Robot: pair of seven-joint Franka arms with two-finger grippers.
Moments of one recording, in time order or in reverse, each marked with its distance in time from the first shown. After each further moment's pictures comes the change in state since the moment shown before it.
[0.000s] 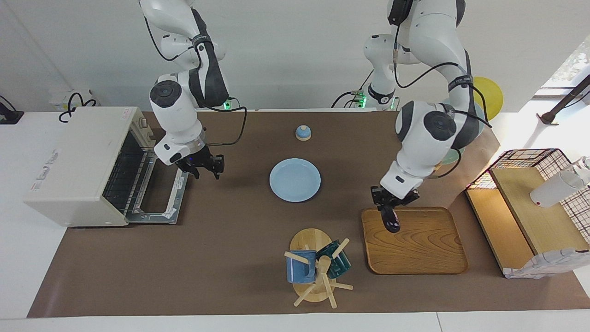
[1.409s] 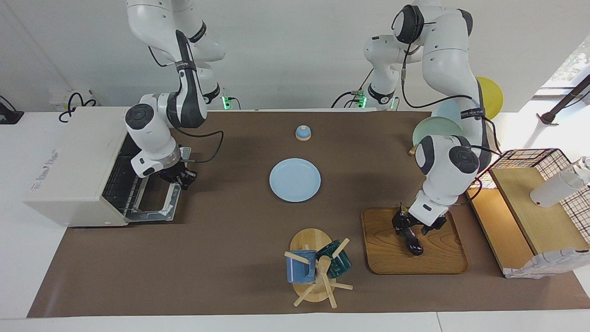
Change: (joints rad) left arm 0.198 0.177 0.021 -0.048 0.015 0.301 0.251; right arm 0.020 0.053 -0.186 -0.167 0.001 0.226 -0.065
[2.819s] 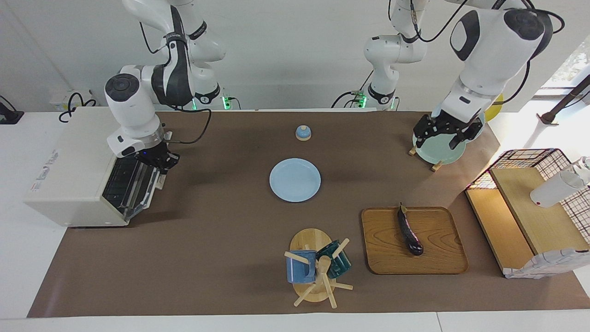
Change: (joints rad) left arm 0.013 -0.432 0.000 0.012 -0.032 -0.565 -0.001; right arm 0.001 -0.105 -0.018 0.077 -0.110 -0.196 -0.007
